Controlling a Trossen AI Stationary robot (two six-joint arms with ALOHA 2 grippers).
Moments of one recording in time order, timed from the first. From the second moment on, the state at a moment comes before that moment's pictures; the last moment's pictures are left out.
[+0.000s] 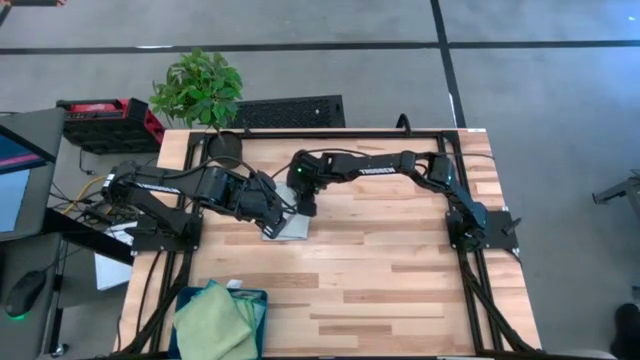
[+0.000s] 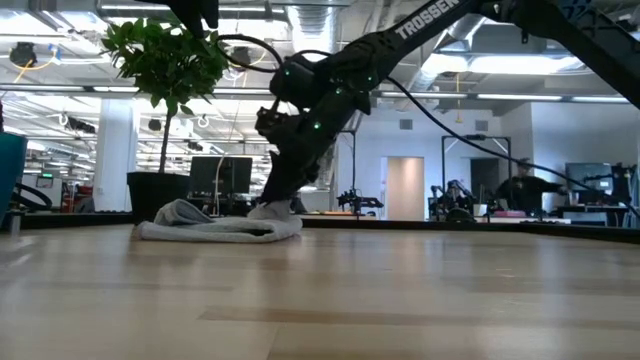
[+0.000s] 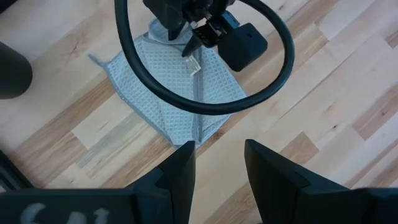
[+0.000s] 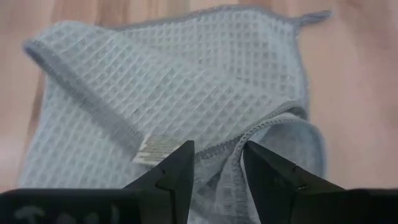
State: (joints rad) left arm -0.19 1.51 1.64 -1.43 -0.30 -1.03; right arm -0.23 2.24 1.71 -0.43 -0.20 -0.21
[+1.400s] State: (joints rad) left arm -0.19 1.51 1.64 -1.43 -0.30 -1.03; right arm -0.20 2.24 1.71 0.02 -0.21 0.03
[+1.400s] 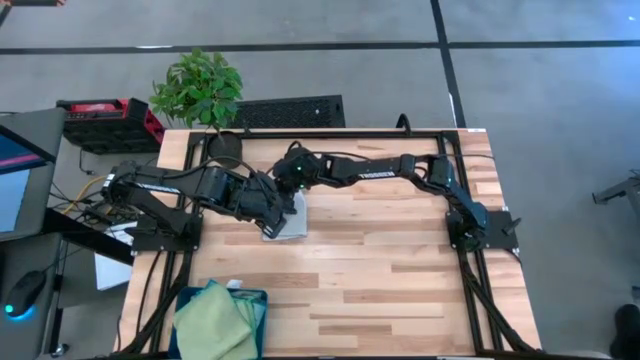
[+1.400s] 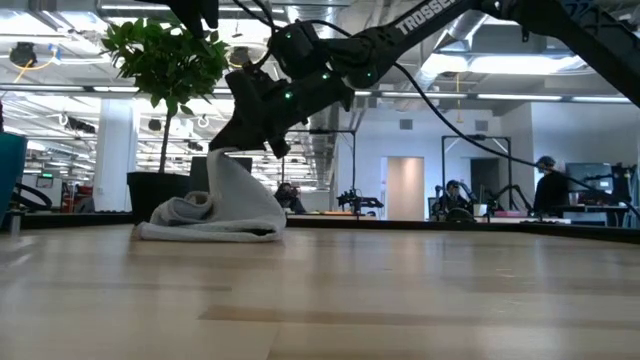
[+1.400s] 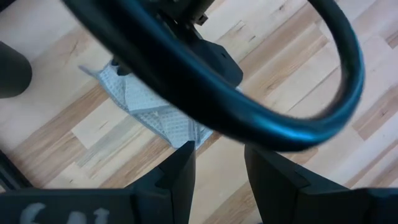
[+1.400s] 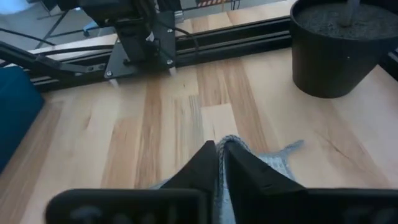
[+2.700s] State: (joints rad) left arm -0.19 1.46 1.64 -1.43 -0.40 -0.99; right arm -0.16 2.10 1.71 -0.46 -0.29 -0.07
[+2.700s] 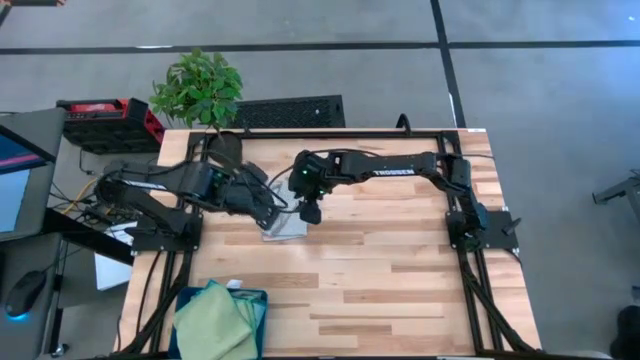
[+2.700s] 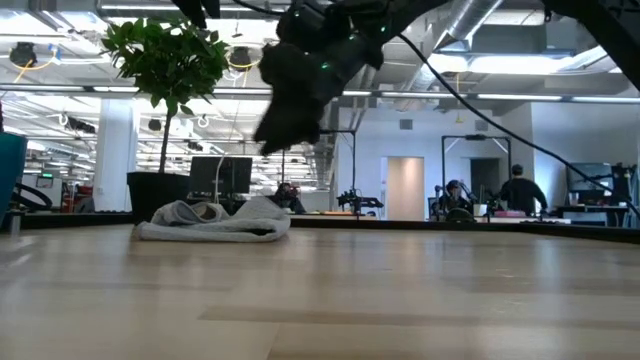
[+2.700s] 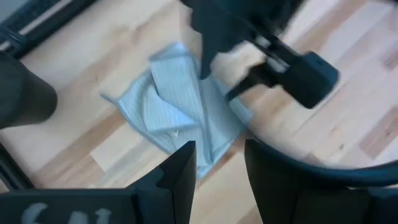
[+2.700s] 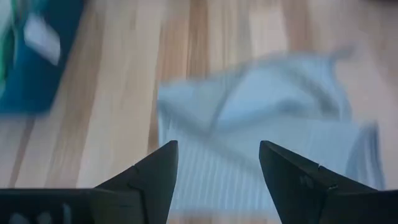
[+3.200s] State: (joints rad) left arm -0.10 1.34 1.64 -1.44 -0.44 -0.86; right arm -0.15 1.88 1.71 -0.89 -0.28 -0.11
